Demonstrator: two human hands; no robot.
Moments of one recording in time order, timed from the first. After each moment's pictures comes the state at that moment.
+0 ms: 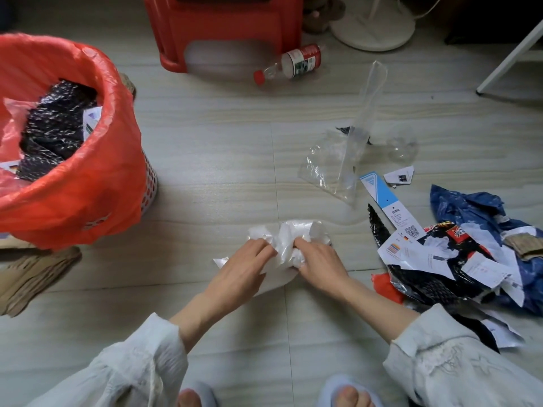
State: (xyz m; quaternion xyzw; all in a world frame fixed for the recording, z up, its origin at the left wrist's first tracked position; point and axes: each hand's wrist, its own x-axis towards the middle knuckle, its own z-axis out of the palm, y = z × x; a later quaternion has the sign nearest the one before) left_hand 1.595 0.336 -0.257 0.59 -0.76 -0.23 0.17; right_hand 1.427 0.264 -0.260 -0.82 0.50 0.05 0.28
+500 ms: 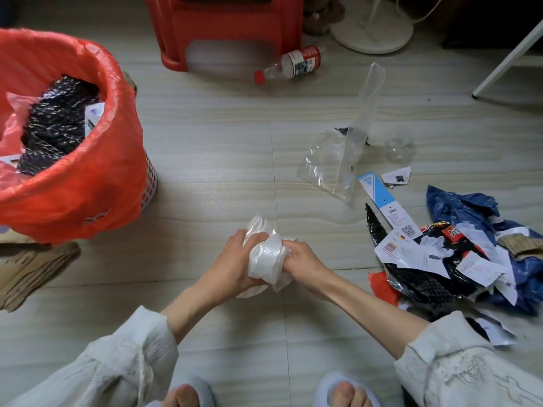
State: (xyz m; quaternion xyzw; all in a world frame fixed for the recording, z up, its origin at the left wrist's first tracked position) left_hand 1.608 0.337 -0.260 0.65 -0.64 -0.37 0.19; right_hand 1.455 0.279 -0.236 -0.58 0.49 -0.08 0.64
